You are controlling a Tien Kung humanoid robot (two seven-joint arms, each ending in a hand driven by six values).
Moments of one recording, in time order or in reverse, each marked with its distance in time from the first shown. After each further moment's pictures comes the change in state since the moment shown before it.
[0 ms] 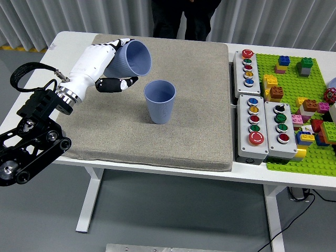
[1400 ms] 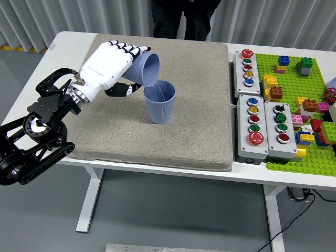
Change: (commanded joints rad) left arm -0.062 0.019 0.091 0.003 0.353 0.007 0.063; right arm 0.003 -0.001 0.011 0.000 -0.007 0.000 -0.001
